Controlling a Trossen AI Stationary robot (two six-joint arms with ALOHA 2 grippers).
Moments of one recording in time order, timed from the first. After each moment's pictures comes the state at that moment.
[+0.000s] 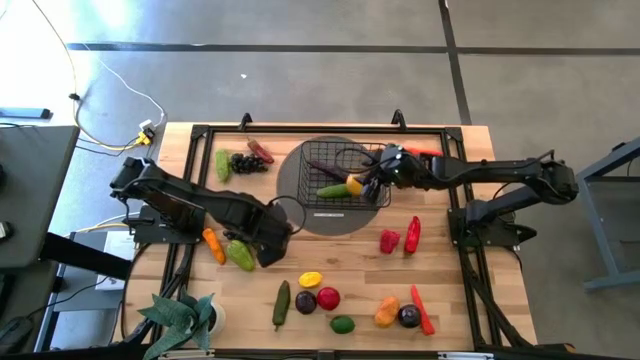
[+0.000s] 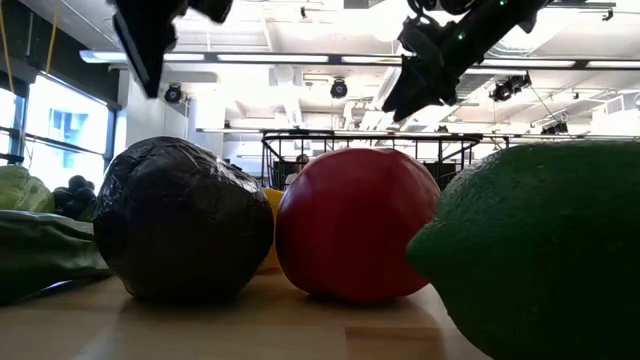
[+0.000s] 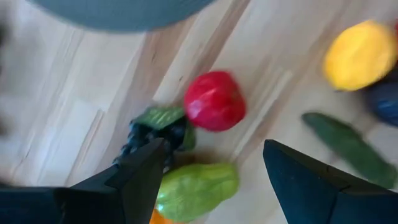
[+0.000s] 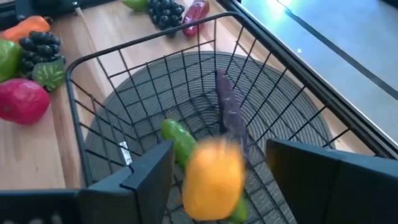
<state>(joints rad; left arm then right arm) -0.18 1.59 1.37 -1.30 -0.14 -0.82 -0.19 1.27 0.89 -0.26 0.23 0.18</state>
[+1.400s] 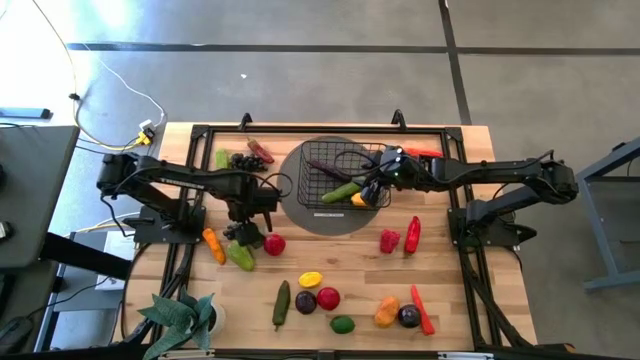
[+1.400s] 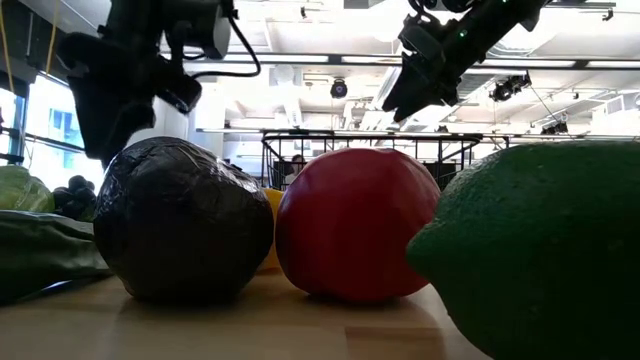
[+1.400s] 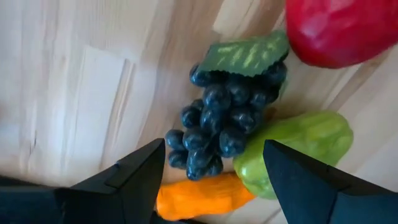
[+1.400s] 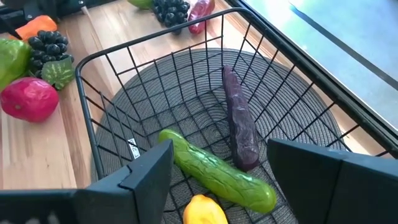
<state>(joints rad) 0.13 1.44 0.98 -1.20 0.09 -0.36 -0.17 1.27 0.88 -0.27 0.23 0.22</state>
